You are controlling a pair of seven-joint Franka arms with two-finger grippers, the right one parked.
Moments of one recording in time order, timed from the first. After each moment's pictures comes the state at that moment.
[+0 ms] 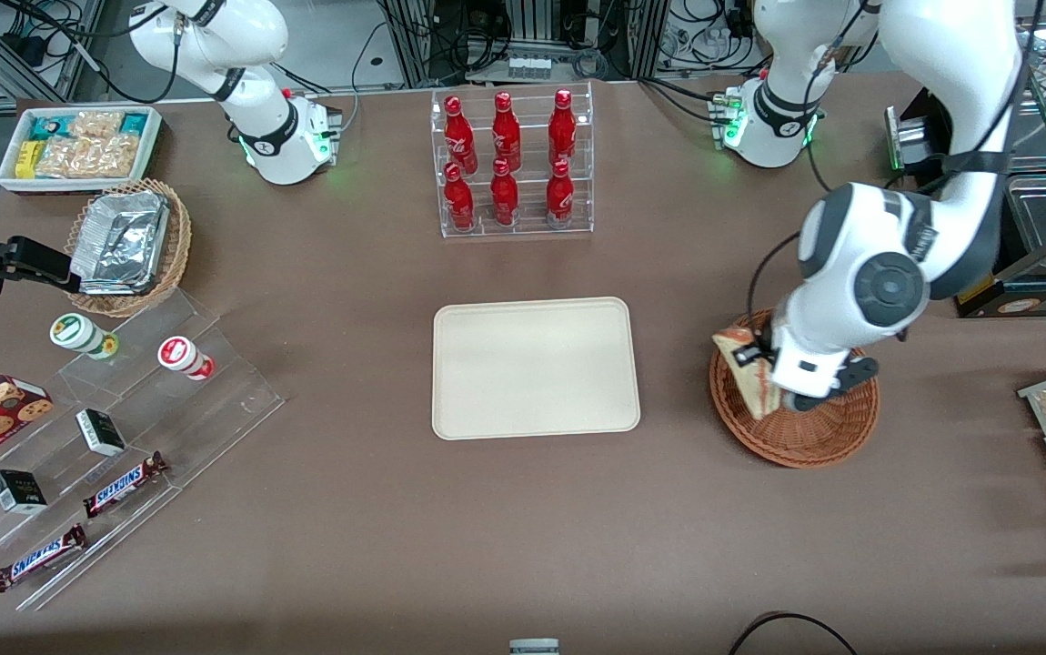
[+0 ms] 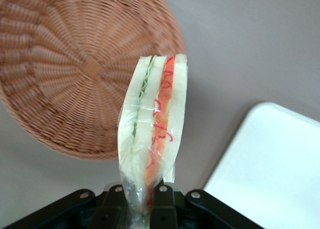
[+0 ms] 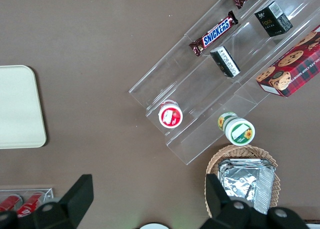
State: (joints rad) arm -0.14 0.28 -0.20 -1.84 -0.01 1.95 -0.73
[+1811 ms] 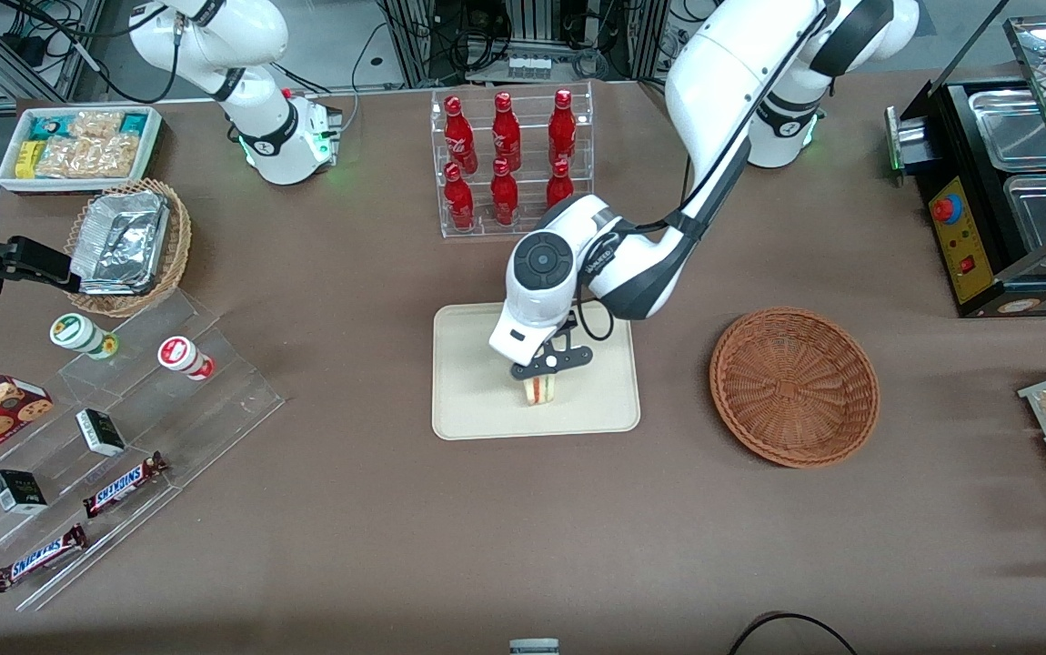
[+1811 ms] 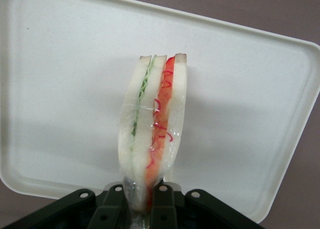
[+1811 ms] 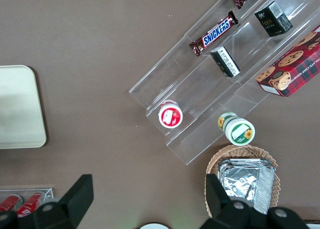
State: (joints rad) arm -0.62 0.71 -0.20 -1.44 0.04 2.11 -1.04
